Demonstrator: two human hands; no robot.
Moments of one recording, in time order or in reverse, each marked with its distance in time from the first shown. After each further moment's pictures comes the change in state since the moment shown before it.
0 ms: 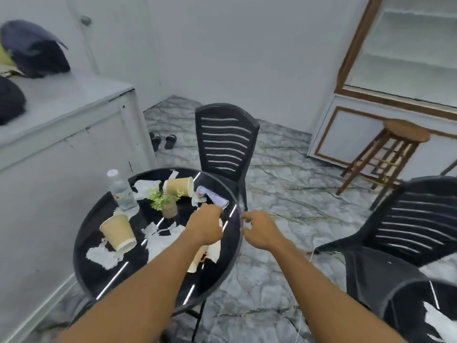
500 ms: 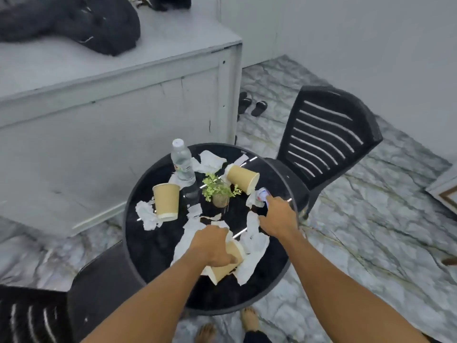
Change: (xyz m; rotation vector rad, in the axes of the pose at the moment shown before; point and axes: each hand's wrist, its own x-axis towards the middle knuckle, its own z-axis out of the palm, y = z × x) left_hand 0.018 -0.086 0.038 -0.058 -0.237 -0.517; right_hand 0.211 -0.040 0.062 -0.361 -0.172 -0.248
